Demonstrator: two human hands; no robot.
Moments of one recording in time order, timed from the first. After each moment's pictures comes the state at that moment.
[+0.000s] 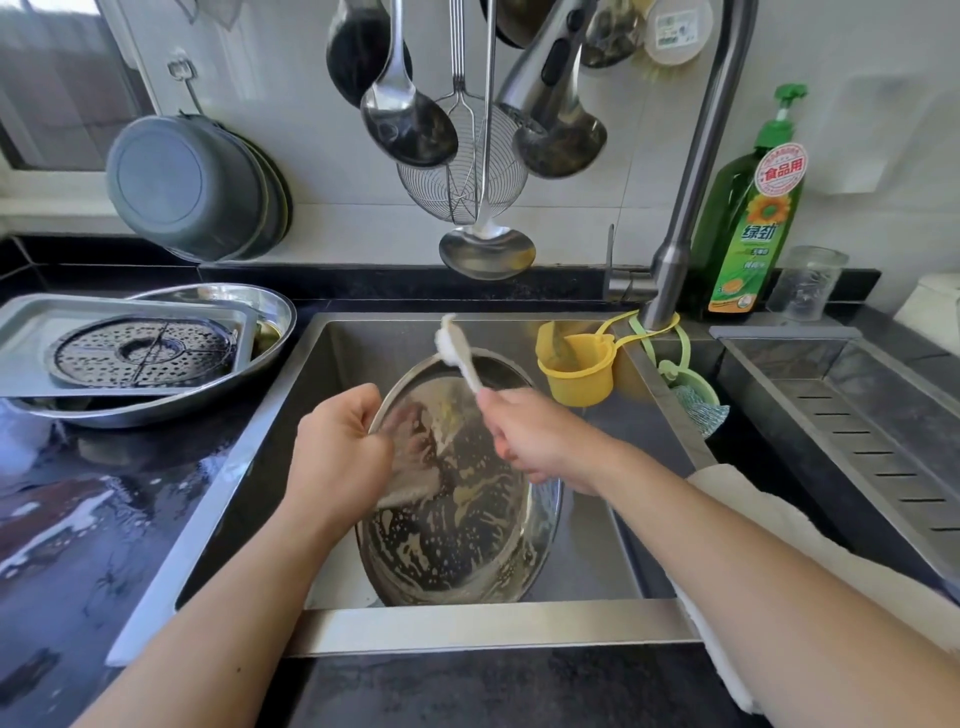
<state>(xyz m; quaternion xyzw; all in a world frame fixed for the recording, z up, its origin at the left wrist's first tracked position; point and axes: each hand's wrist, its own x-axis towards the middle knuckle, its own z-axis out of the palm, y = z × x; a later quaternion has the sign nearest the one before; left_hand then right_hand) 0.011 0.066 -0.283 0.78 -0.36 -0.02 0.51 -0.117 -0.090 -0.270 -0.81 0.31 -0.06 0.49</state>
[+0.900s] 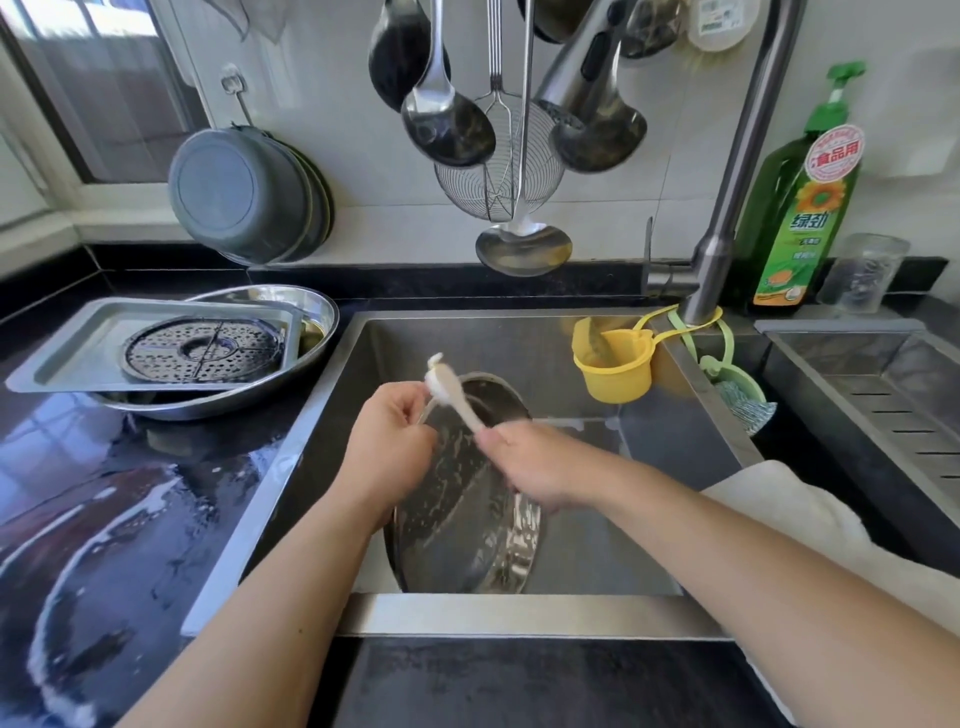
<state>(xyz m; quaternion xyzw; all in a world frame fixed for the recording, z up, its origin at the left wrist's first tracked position) 0.022 0.061 -0.289 0.77 -0.31 -0.12 0.54 -0.105 -0.059 -0.277 -0.90 0.26 0.03 0.35</state>
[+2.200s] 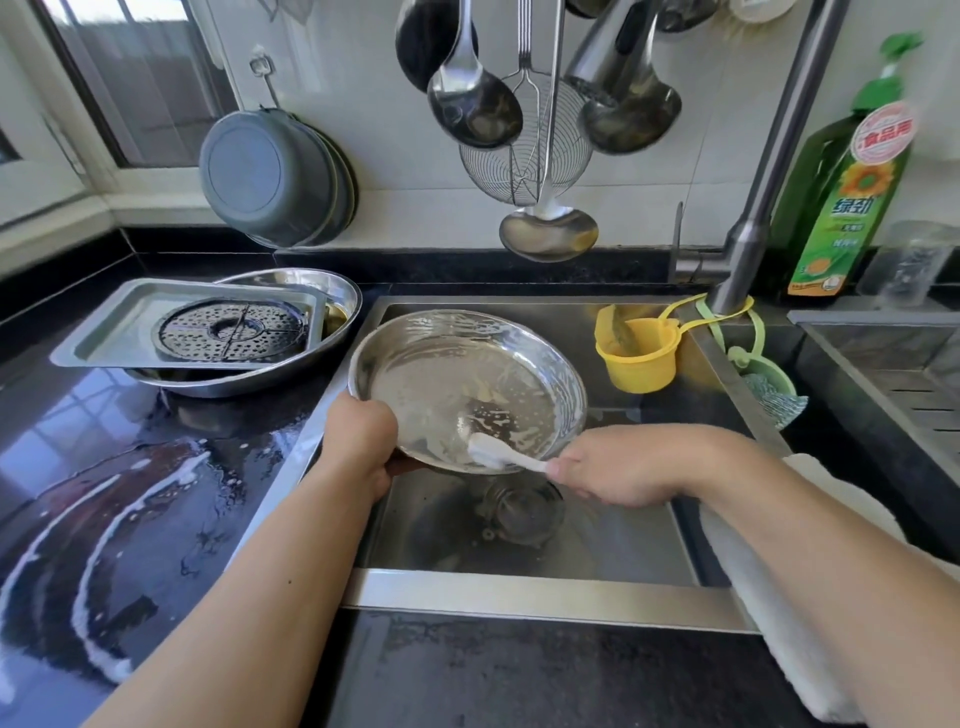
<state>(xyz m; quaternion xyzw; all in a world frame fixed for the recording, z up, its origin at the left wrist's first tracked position) 0.043 0.069 -0.287 0.70 0.00 -0.25 0.67 -0.142 -0.079 -0.252 -0.92 0.21 0.24 0.21</state>
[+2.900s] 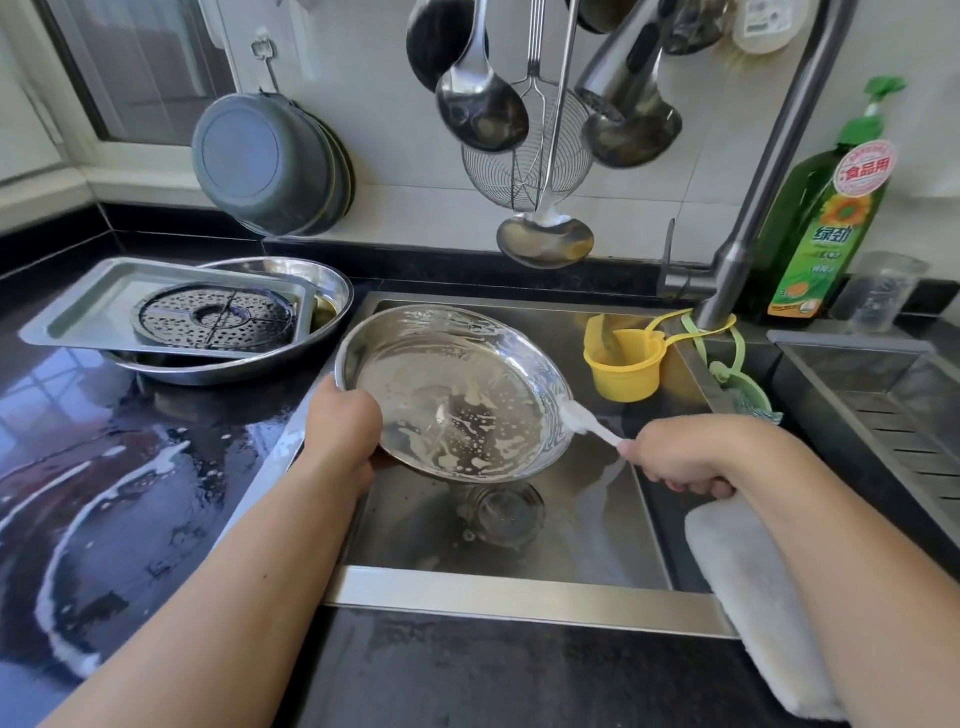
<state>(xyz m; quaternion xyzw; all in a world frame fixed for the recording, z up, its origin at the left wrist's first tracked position) 0.043 0.074 -0.284 0.69 -0.02 -0.21 0.69 -0.166 -0.125 -0.249 -0.82 0.48 0.25 0.19</state>
